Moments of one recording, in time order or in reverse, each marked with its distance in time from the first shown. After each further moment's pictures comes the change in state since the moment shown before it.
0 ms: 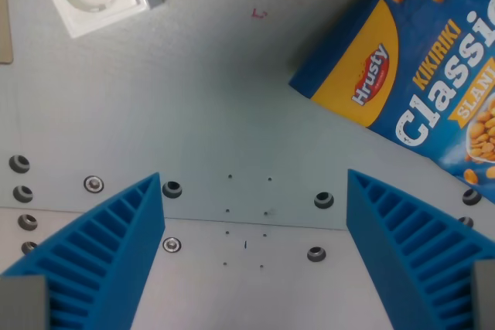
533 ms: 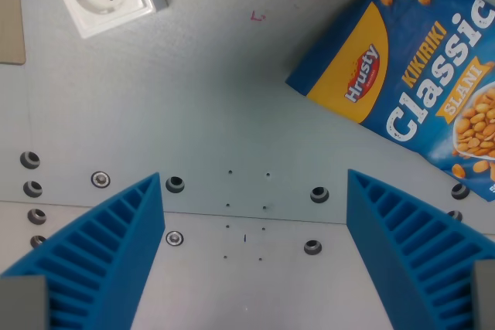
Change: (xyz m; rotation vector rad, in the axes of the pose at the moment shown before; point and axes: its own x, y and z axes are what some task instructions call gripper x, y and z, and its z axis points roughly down) arm -0.006 -0.001 -0.029 -0.004 0.035 0.000
